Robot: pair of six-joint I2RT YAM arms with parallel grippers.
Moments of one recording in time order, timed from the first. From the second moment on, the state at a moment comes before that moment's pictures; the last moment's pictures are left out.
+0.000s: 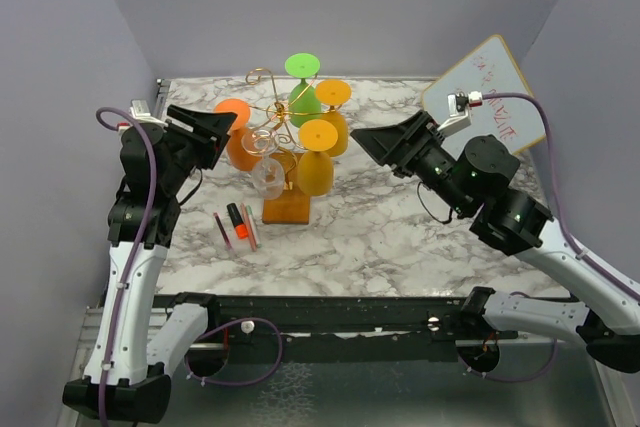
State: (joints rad) left arm -0.08 0.87 1.11 -0.44 0.17 -1.20; right arm 0.92 0.99 1.21 -0.18 0.25 0.93
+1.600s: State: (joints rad) left arm 0.26 1.41 1.41 -0.53 0.30 -0.42; right arm 0.92 0.78 1.13 -0.47 0.46 0.98
